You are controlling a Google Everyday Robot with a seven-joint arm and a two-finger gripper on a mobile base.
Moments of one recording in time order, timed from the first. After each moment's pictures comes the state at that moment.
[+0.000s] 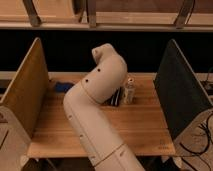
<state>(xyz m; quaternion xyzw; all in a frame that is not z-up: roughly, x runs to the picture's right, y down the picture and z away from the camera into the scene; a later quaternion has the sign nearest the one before) 0.048 -0.053 0.996 -0.22 -0.22 -0.86 0.40</state>
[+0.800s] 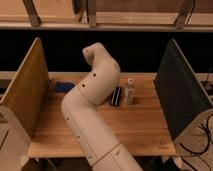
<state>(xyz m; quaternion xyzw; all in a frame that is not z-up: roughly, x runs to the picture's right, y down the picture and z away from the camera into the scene) 0.004 -0.056 0.987 -0.21 -0.25 -0.89 0.33</state>
